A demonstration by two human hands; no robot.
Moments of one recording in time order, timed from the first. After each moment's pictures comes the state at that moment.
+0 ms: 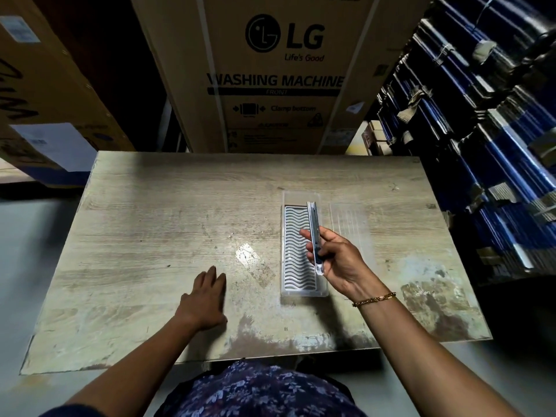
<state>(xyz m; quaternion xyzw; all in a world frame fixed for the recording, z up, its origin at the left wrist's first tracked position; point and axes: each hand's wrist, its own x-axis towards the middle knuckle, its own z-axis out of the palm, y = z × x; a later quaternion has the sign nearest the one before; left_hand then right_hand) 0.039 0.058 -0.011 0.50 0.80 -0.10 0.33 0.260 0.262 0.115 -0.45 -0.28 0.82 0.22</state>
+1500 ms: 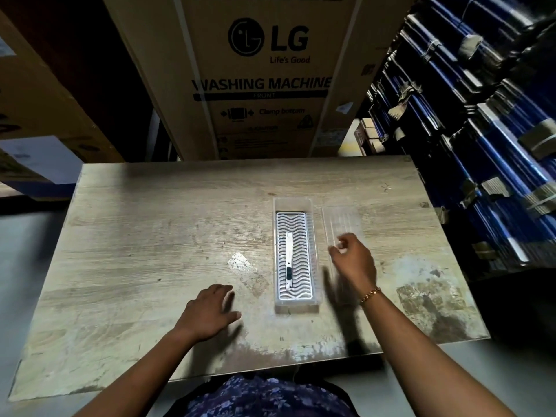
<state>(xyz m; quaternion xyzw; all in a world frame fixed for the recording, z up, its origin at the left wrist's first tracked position) 0.050 0.076 0.012 0.48 0.78 0.02 0.39 0.306 0.306 0.056 -0.66 -0.68 0.31 0.07</state>
